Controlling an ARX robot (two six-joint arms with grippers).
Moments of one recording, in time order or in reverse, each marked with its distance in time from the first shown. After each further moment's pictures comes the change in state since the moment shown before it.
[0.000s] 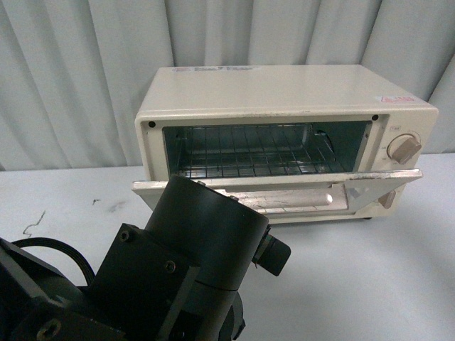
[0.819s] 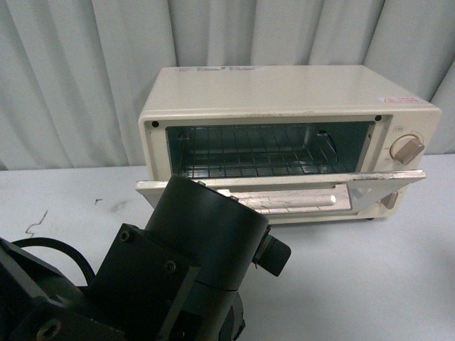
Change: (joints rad) left arm 0.000 0.000 0.000 -0.001 0.001 0.000; right arm -0.179 -0.485 -0.303 -0.210 -0.189 0.096
